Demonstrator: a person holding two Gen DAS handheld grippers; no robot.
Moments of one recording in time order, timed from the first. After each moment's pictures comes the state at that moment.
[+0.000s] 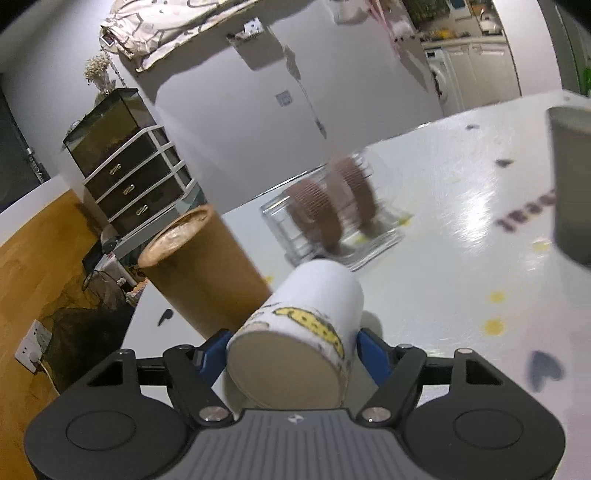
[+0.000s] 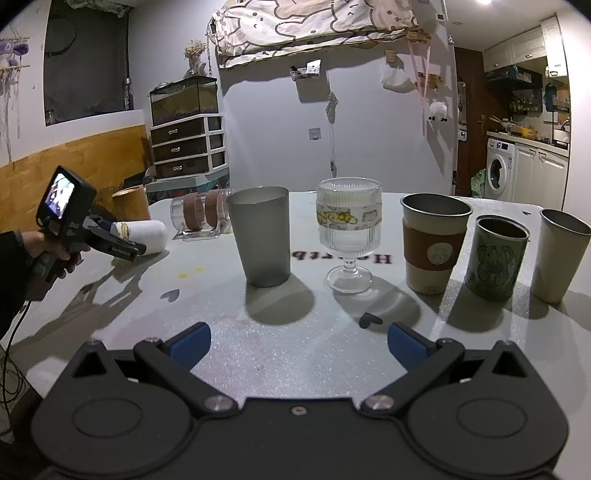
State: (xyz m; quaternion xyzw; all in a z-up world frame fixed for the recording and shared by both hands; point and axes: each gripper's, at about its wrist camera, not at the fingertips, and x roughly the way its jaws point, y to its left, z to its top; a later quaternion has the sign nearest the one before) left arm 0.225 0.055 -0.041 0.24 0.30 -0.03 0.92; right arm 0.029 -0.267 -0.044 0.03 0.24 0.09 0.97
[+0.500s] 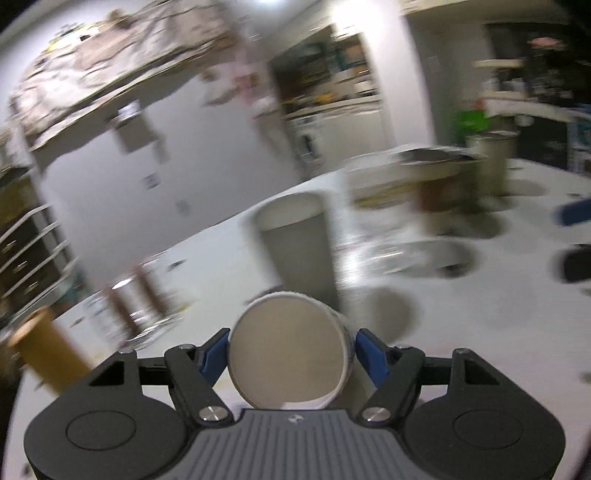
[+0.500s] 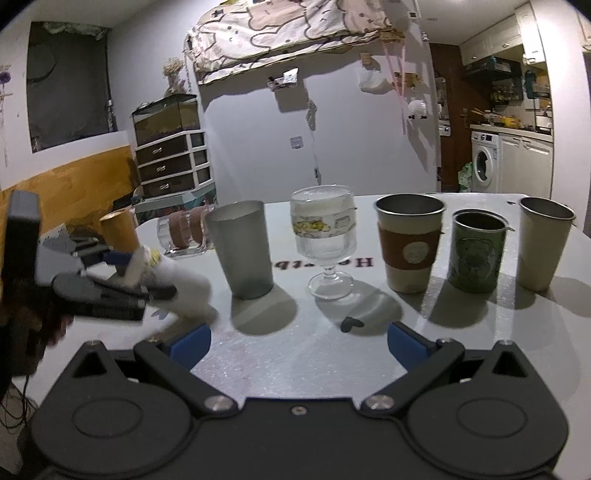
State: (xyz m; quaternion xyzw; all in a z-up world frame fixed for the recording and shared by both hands) left arm 0.118 -0.073 -0.031 0.22 0.22 -0.26 0.91; right arm 0.023 -0.291 -0.040 0.07 0.23 0.07 0.97
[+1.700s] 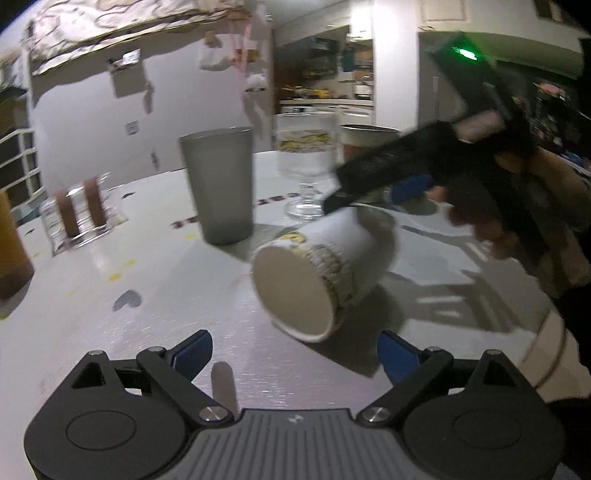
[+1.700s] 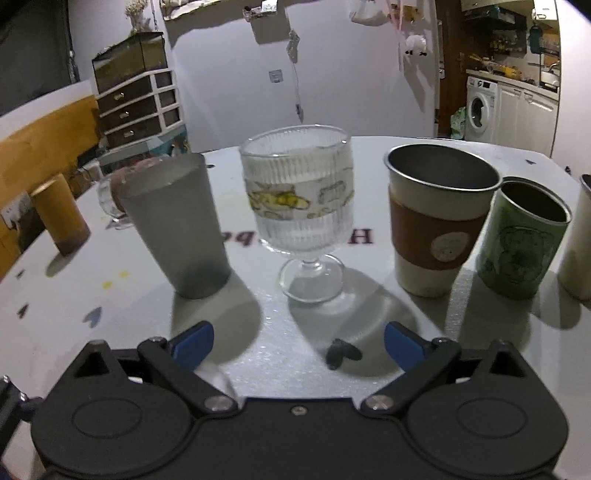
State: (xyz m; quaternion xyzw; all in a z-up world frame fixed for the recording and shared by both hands) left arm 0.060 -0.071 -0.084 0.10 0.28 -0.26 0.92; right arm 0.151 -0.285 -0.068 0.04 0.35 0.05 0.94
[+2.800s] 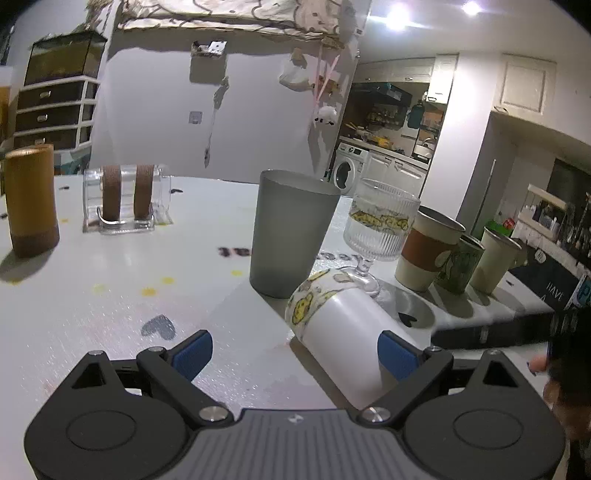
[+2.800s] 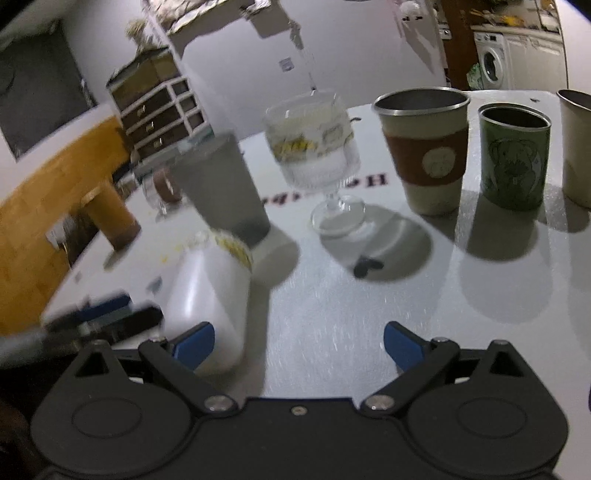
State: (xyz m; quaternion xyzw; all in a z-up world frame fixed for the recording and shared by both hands) left arm 0.104 -0.049 -0.060 -0.05 0.27 -0.21 0.94; right arm 0.098 -0.308 -0.064 0.17 0.35 0.13 0.91
